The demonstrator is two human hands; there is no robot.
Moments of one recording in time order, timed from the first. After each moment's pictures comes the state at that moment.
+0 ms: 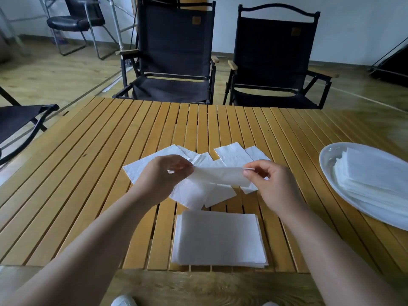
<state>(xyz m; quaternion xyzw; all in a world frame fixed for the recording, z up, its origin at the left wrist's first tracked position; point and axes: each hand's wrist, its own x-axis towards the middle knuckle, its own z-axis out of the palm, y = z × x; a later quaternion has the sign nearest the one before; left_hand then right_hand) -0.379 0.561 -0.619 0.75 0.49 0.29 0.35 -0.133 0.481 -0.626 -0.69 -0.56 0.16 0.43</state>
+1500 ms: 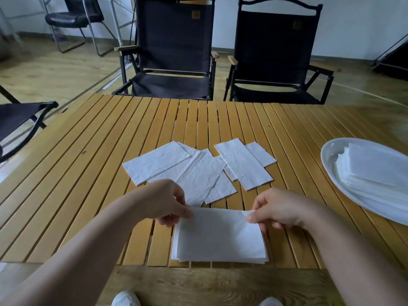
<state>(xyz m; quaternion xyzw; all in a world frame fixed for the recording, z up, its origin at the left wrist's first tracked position) -0.384 0.547 -0.619 0.74 0.50 -0.07 0.44 -0.123 0.461 -0.605 -0.73 -0.50 0.46 0.03</state>
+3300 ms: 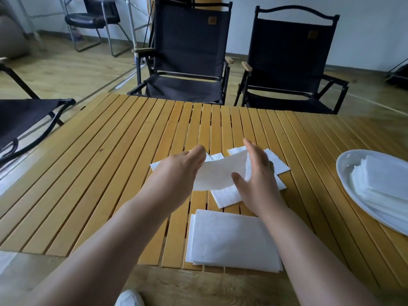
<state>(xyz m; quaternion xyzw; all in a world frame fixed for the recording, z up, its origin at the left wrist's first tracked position) -0.387 0.540 -0.599 0.86 0.45 0.25 0.07 -0.187 0.509 -0.634 -0.70 -0.61 0.13 0.36</state>
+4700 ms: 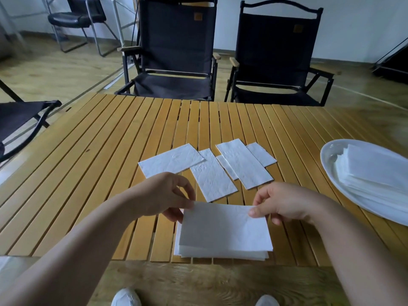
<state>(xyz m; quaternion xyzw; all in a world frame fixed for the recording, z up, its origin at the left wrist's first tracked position) -0.390 0.534 -0.601 0.71 0.48 0.04 0.51 -0.120 0.460 -0.595 -0.72 -0.52 0.45 0.06</state>
